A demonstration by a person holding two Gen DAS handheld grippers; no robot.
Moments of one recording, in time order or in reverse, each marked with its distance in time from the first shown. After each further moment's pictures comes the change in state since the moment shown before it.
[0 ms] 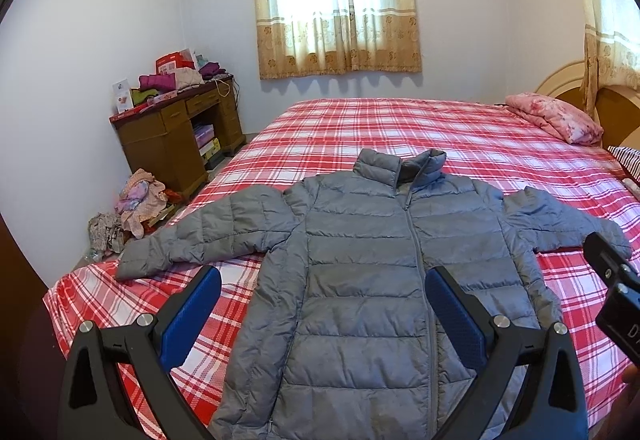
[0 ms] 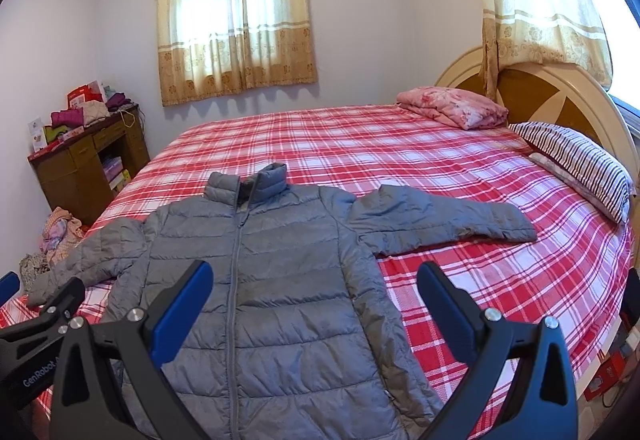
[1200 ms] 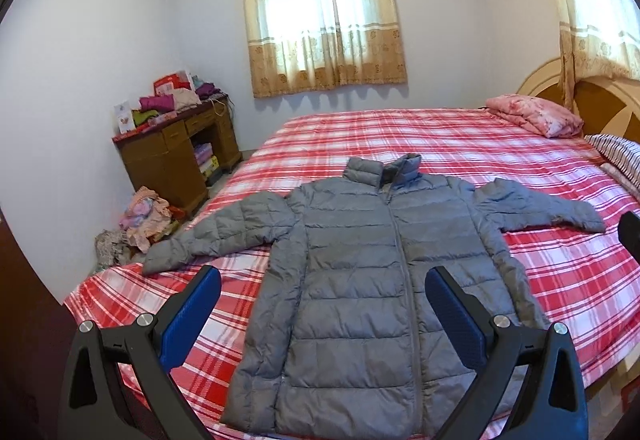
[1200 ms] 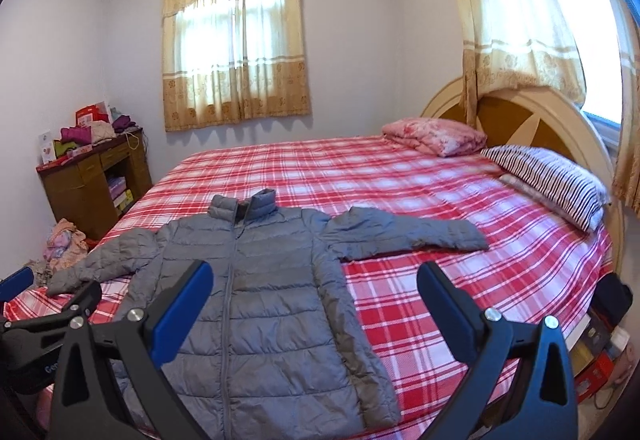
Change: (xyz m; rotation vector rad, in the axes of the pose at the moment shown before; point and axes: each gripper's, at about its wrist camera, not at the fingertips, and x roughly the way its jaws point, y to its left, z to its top) left arm -0.104 -0.003 -0.034 0.057 -0.060 0.000; right arm -0.102 -0.029 -0.018 0.000 -0.102 -0.024
